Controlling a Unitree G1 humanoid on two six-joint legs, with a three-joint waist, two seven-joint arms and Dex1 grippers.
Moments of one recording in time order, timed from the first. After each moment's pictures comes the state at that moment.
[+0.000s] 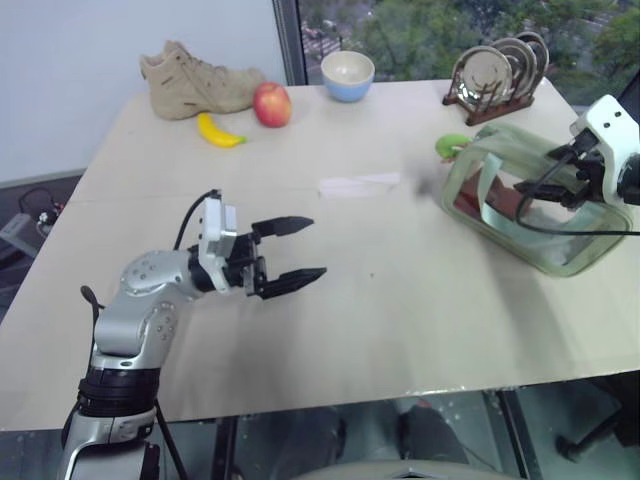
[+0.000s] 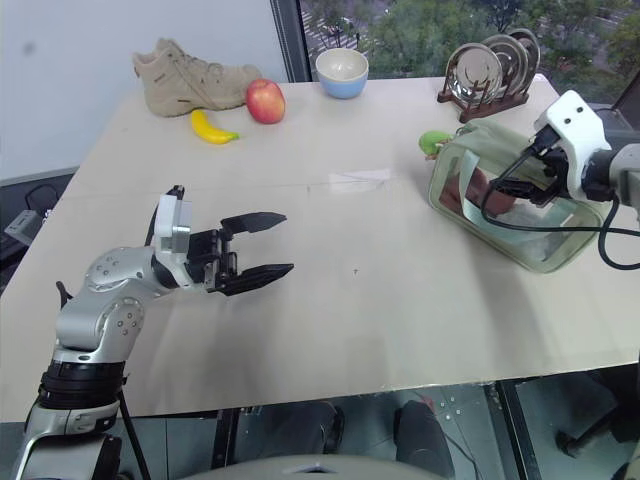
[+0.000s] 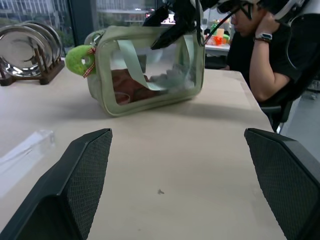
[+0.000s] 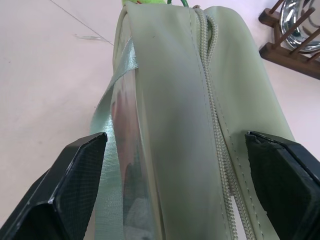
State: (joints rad) left arm -0.28 0.63 0.12 -0.17 -0.66 0.30 -1.21; right arm -0.78 -1.02 0.04 0.18 0.28 0.72 0.95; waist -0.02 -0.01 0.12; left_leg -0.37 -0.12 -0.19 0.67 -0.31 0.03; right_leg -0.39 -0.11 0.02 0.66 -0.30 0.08
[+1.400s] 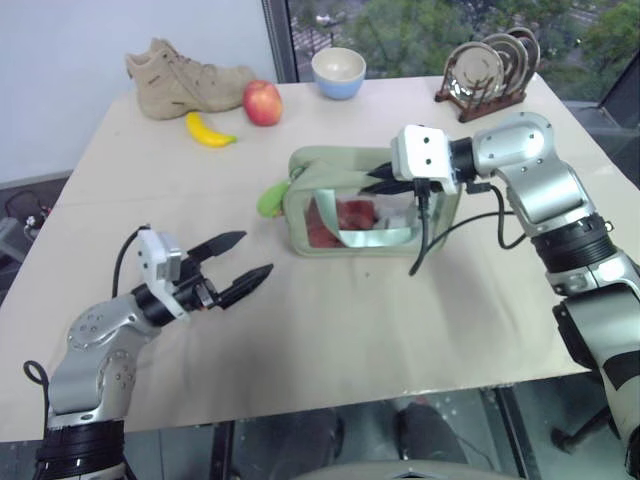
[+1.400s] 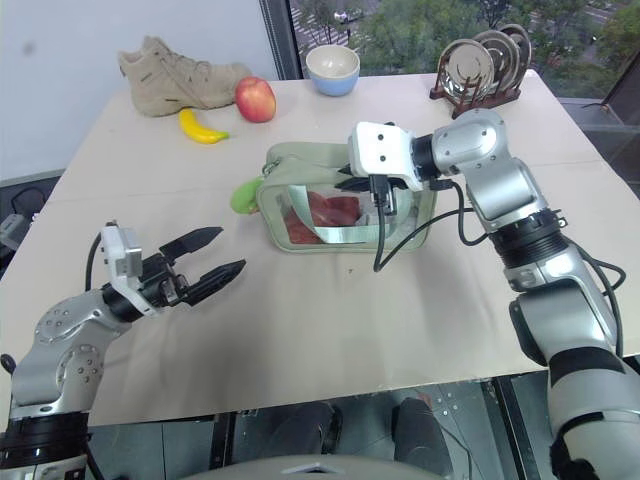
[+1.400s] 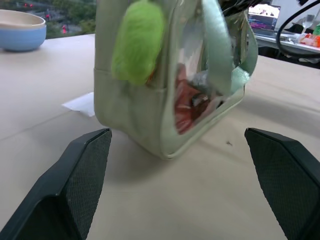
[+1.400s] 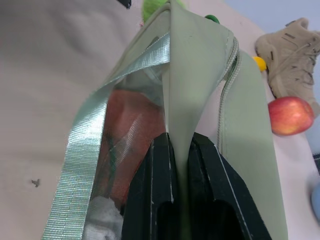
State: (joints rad) left arm 0.03 0.62 0.35 -0.18 -0.64 0.23 -1.02; right arm -1.08 -0.50 0.36 0.31 0.04 0.00 1.22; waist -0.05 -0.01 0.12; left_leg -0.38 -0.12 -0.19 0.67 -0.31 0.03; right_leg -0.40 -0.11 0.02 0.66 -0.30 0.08
